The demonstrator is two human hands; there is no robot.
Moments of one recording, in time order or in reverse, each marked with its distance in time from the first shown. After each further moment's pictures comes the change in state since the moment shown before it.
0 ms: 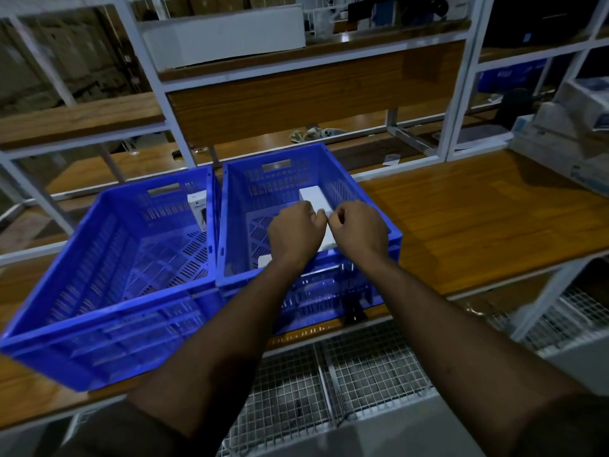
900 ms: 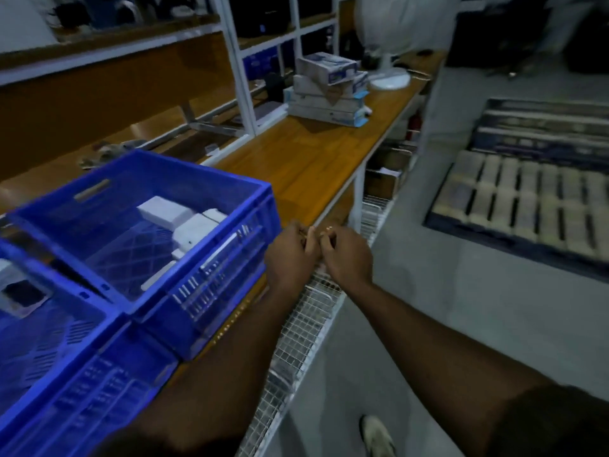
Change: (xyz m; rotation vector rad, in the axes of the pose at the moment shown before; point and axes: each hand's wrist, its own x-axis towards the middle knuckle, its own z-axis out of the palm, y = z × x) left_hand -0.141 0.015 0.055 -0.428 -0.374 0.551; right_hand -0.197 0.039 -0.029 -0.218 0.363 0.700
